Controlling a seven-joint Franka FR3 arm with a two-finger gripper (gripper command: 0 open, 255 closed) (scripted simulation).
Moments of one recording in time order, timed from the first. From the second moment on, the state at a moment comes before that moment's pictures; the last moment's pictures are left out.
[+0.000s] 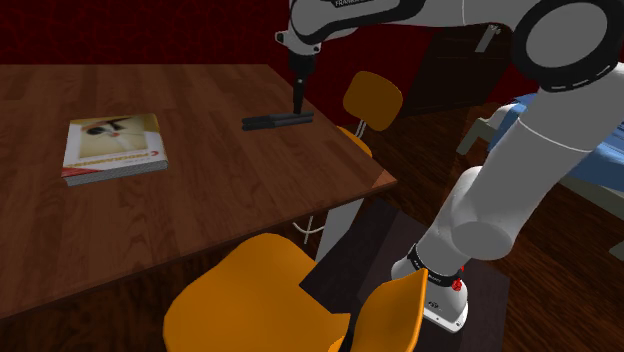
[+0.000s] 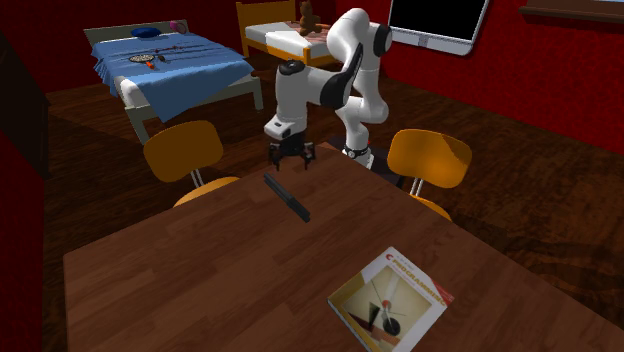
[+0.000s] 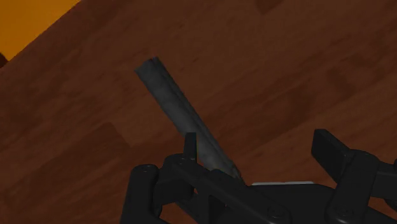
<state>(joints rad) 0.15 -0.02 -0.16 -1.95 -0.07 1.91 -0.64</state>
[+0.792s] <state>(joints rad) 0.17 0.25 -0.12 -1.75 -0.06 1.97 -0.83</state>
